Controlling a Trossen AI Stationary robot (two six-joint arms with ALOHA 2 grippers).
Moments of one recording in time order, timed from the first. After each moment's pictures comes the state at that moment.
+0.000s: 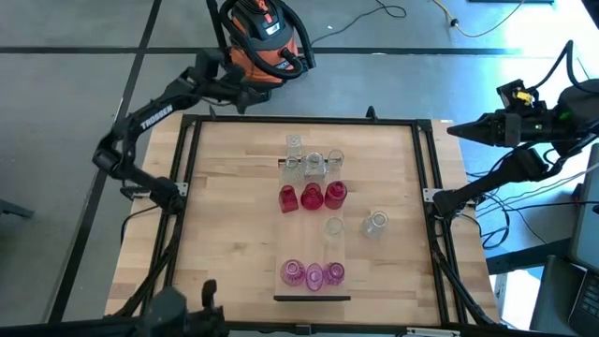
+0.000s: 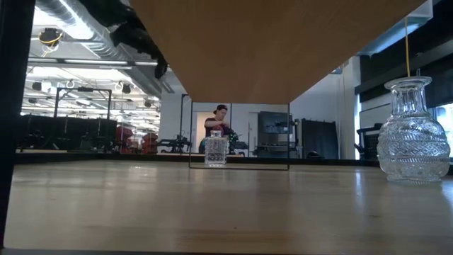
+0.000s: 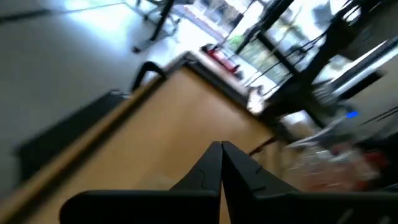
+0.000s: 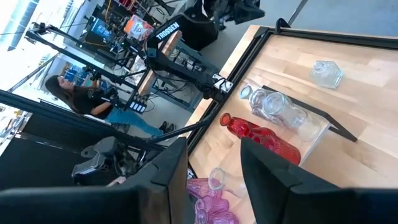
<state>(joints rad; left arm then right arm) 1.00 1.42 1.20 -0.28 0.81 -0.20 0.31 1.17 2.33 -1.54 0.37 1.12</state>
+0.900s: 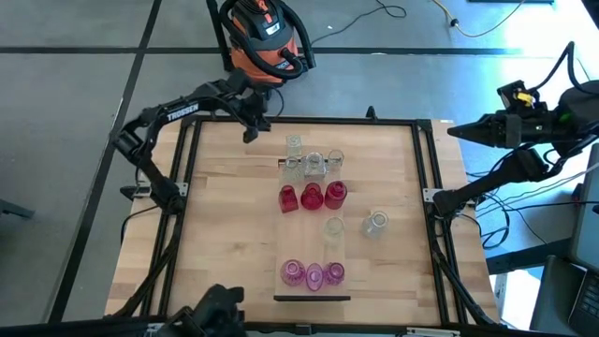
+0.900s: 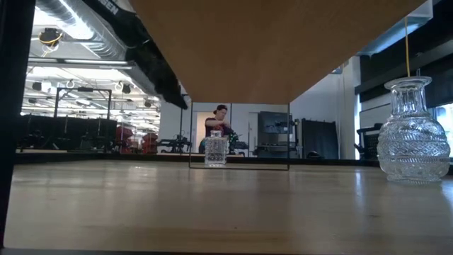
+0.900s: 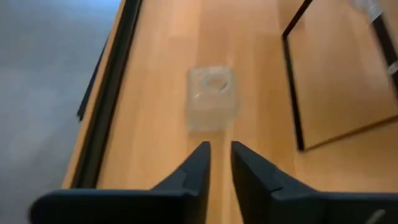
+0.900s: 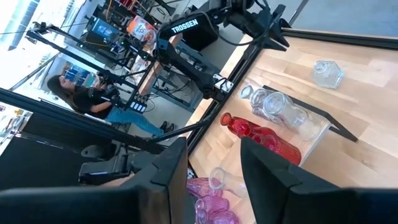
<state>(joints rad) 0.89 1.65 1.26 -0.64 0.55 0.62 0.31 1.17 2.33 -1.54 0.36 1.12</state>
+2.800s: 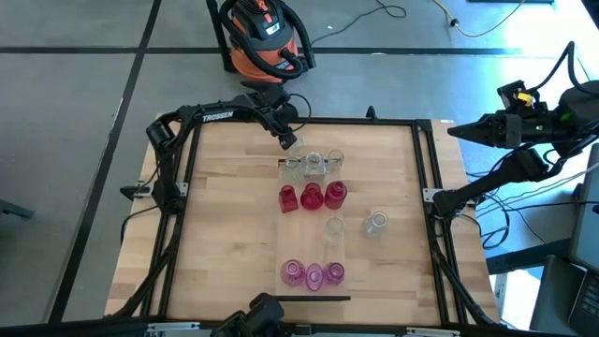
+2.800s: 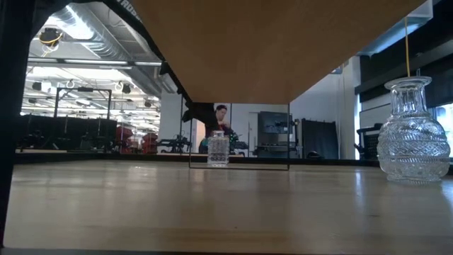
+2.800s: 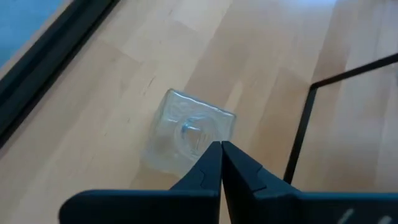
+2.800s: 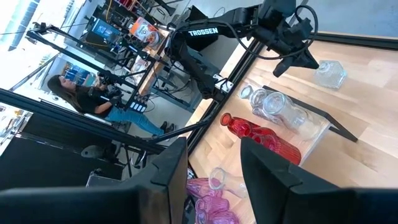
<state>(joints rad) 0.67 1.93 1.44 -0.54 0.36 0.00 0.31 1.17 2.33 -1.54 0.37 1.12</state>
